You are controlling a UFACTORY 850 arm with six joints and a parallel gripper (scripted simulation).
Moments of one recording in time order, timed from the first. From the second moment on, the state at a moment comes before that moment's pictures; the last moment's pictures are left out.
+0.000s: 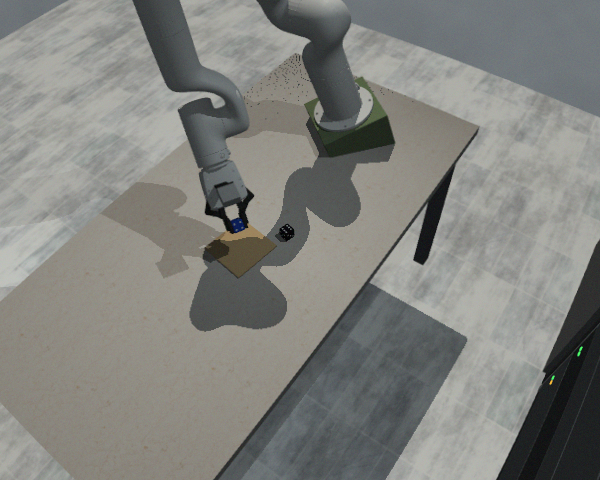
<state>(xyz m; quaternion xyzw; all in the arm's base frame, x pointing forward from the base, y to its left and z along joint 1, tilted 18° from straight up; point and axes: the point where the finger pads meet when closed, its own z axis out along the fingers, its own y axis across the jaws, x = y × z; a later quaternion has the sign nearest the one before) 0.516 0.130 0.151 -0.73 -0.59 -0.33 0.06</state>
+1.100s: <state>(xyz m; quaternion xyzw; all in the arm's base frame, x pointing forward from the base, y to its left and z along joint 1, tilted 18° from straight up) 0.520 0.124 0.135 -0.65 -0.57 -0.47 0.17</state>
